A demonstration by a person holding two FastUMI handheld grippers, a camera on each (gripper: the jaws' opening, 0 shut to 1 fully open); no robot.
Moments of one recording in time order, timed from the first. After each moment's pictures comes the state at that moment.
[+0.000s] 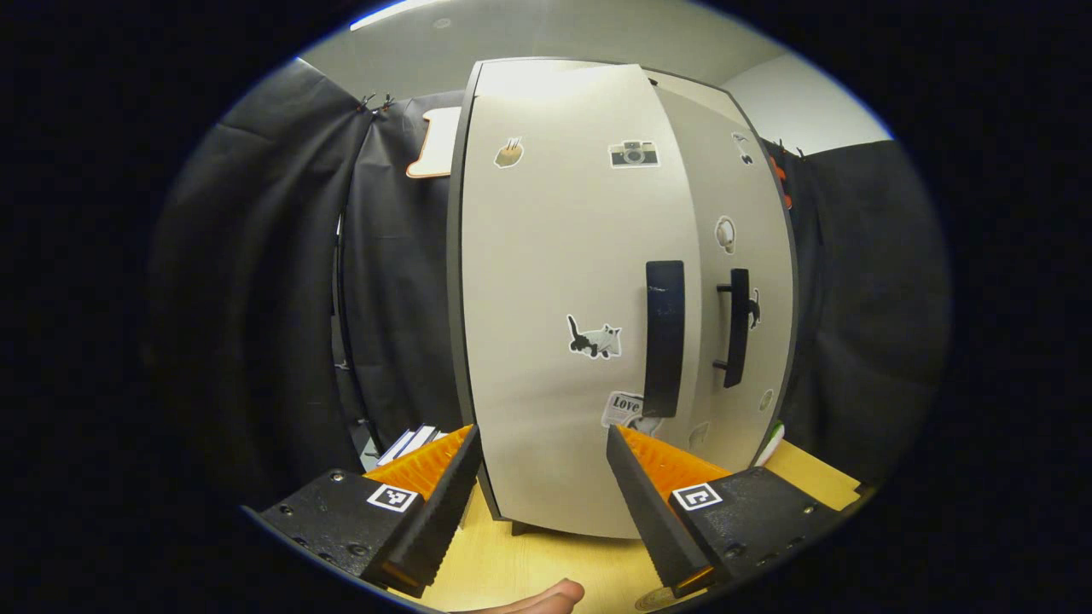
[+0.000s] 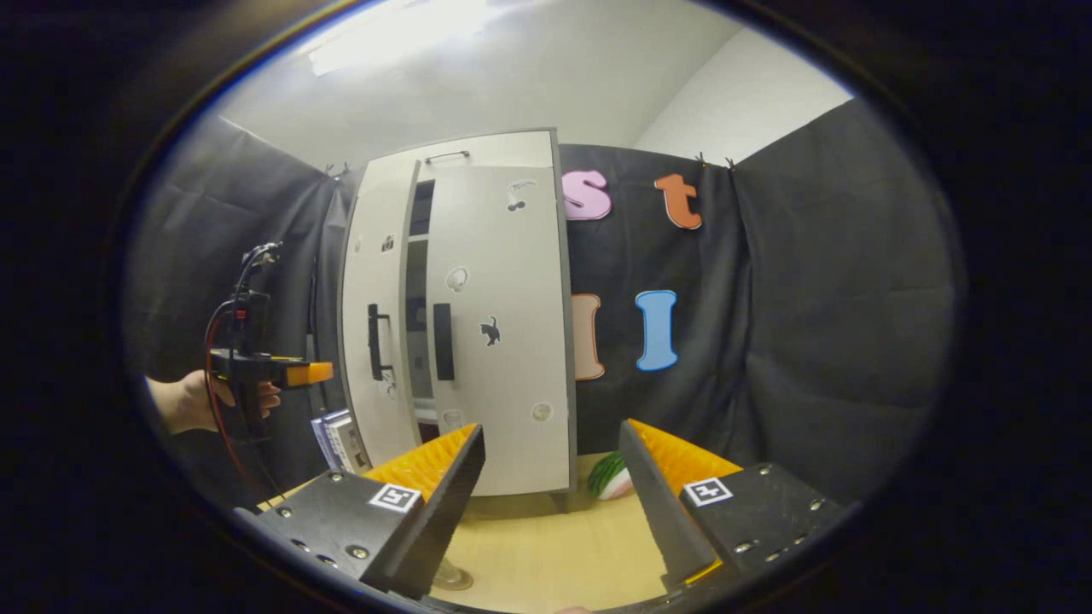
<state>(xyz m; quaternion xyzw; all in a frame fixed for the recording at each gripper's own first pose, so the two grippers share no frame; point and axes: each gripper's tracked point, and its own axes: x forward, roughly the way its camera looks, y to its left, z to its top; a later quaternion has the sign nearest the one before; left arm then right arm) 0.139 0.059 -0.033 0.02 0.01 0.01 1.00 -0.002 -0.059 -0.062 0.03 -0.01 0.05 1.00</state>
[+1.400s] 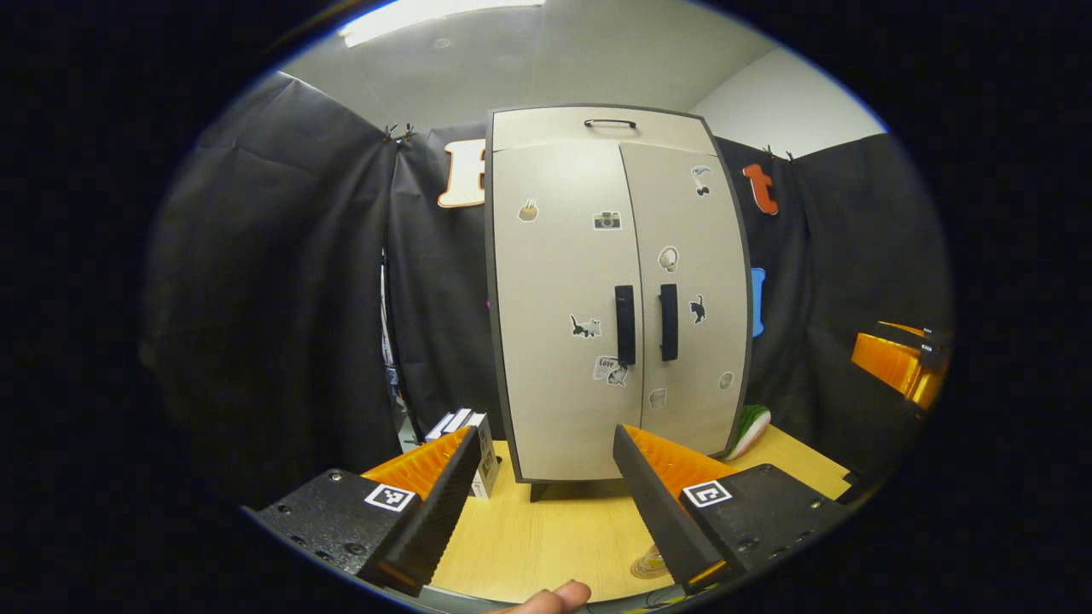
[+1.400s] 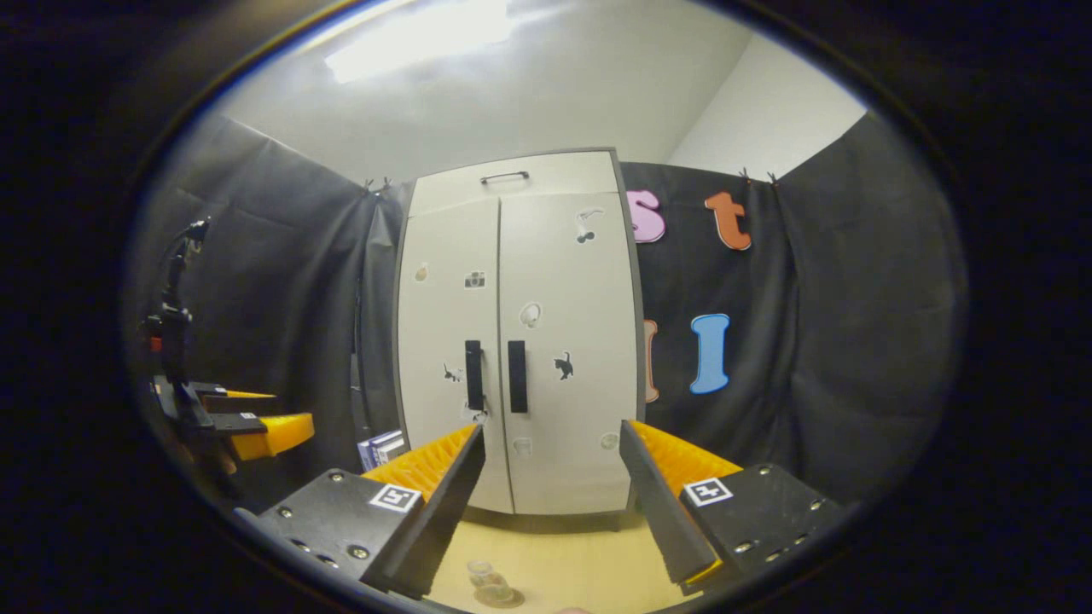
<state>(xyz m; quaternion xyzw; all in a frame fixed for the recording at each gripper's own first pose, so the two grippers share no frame) -0.008 0.048 -0.023 0.04 0.00 0.04 1.00 0.009 0.037 -0.015 0.04 -0.03 0.11 0.99</state>
